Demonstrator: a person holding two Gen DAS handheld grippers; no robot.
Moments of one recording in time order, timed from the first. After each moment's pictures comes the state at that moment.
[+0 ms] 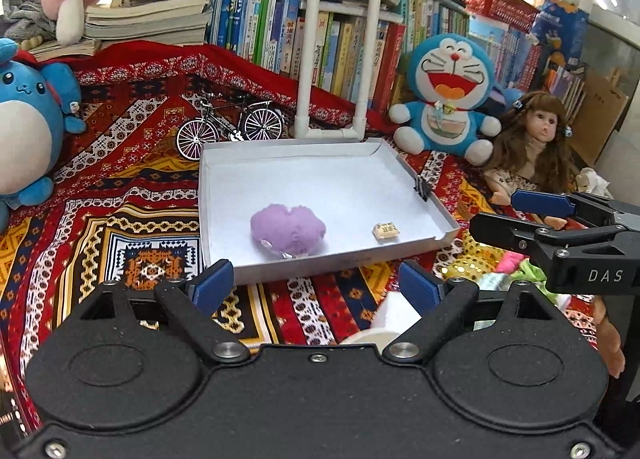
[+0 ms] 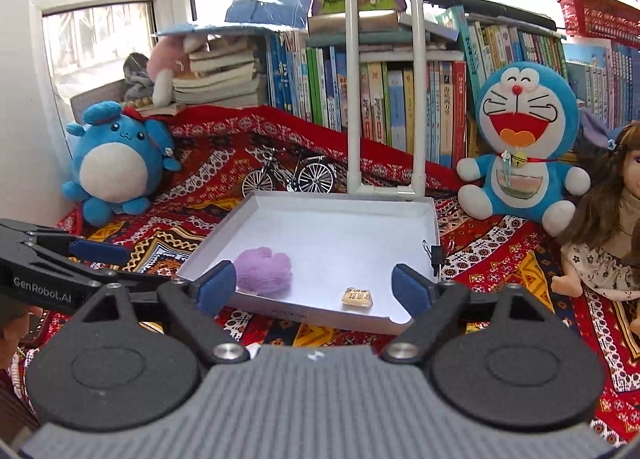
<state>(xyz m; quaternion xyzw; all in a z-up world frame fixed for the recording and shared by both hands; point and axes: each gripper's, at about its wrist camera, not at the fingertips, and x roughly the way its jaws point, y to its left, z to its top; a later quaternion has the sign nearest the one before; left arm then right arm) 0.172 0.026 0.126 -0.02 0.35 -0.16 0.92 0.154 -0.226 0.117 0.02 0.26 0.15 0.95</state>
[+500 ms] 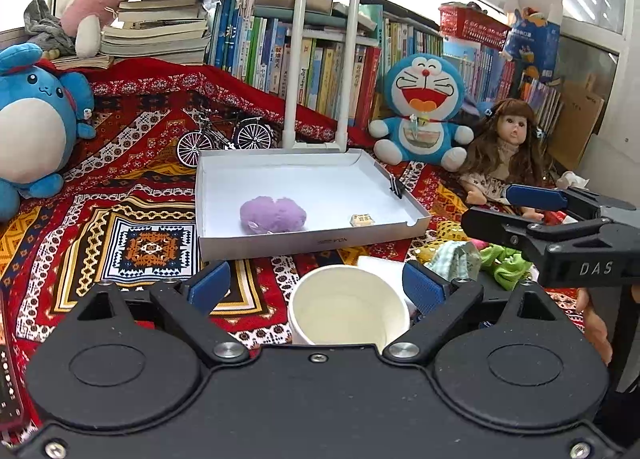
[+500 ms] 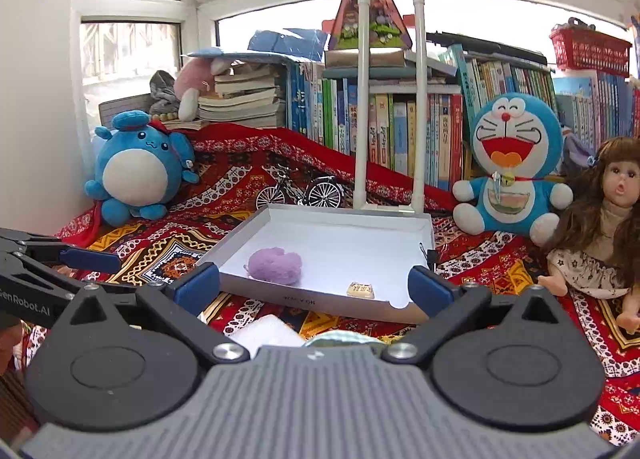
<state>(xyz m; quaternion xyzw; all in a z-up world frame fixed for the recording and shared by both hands) 0.095 0.029 0.111 -0.03 0.29 -0.17 0.94 0.094 -0.228 0.105 0.00 0.19 0.16 0.97</state>
